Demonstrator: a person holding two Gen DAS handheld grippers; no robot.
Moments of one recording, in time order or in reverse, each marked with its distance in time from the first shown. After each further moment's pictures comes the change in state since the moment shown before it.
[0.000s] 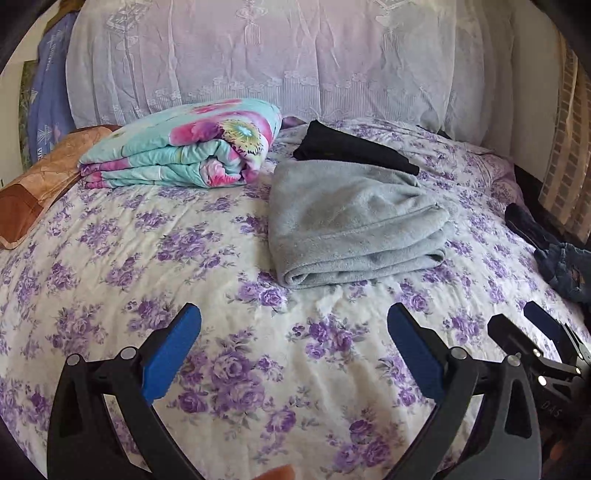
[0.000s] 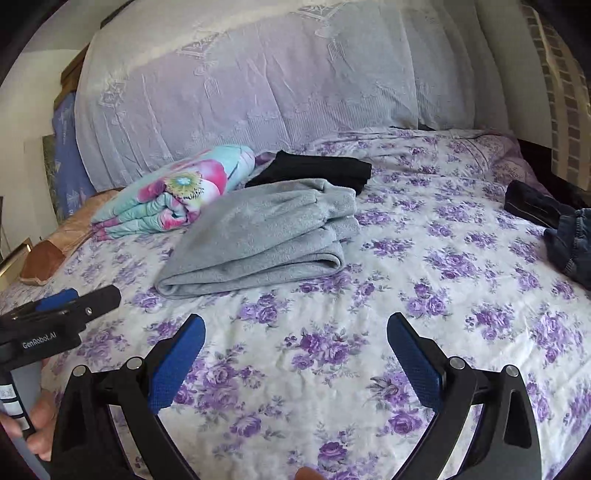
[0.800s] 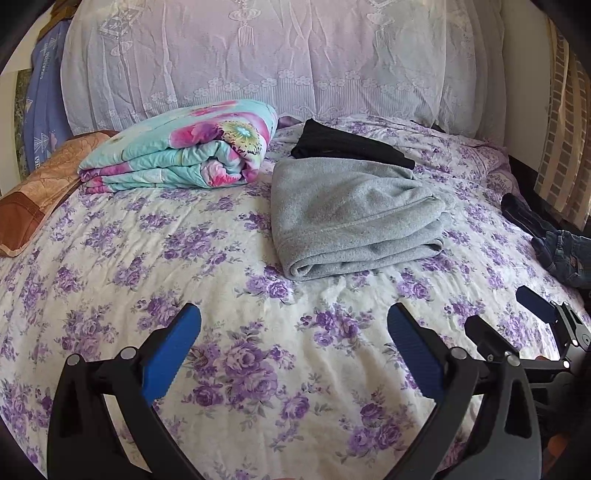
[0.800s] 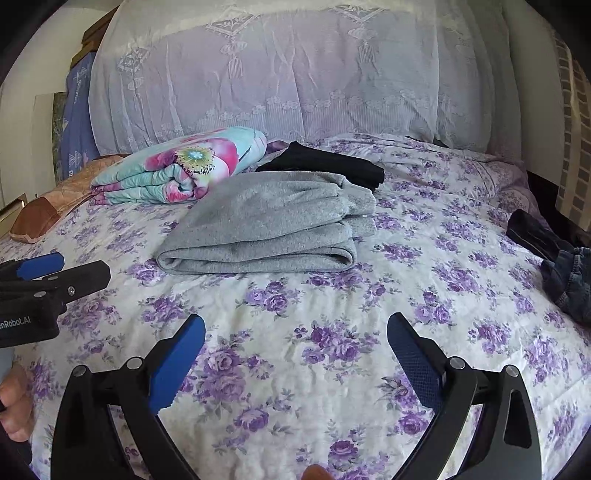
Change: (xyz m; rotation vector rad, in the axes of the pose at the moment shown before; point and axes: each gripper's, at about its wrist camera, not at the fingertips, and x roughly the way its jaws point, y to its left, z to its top) left arm -0.010 0.006 -0.004 0.033 -0.008 -0.006; right arm 0.007 0.030 -0.005 -0.141 0.029 -0.056
